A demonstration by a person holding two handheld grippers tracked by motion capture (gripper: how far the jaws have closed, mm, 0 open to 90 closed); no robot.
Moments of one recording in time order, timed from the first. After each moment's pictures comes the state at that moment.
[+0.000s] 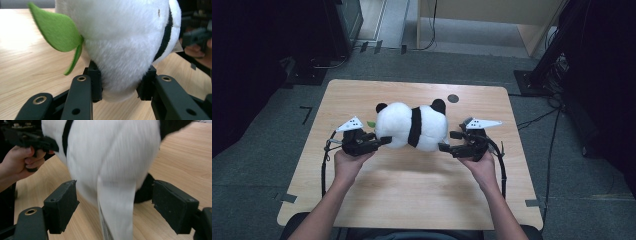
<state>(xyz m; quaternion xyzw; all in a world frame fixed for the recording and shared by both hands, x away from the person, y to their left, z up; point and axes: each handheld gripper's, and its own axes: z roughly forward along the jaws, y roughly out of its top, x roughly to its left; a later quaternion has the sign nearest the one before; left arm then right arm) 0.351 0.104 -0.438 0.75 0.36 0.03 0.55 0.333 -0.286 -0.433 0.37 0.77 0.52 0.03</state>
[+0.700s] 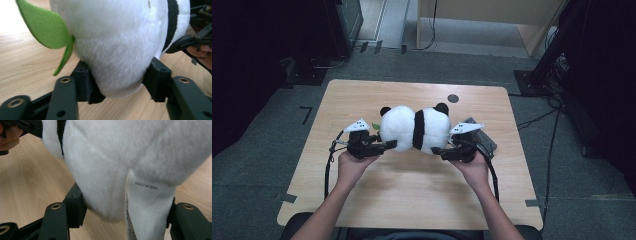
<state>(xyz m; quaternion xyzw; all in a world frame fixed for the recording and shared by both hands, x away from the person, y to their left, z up) 0.349 0.088 -0.446 0.77 0.37 0.01 0.52 0.328 -0.251 -0.437 0.38 0.81 0.44 0.08</state>
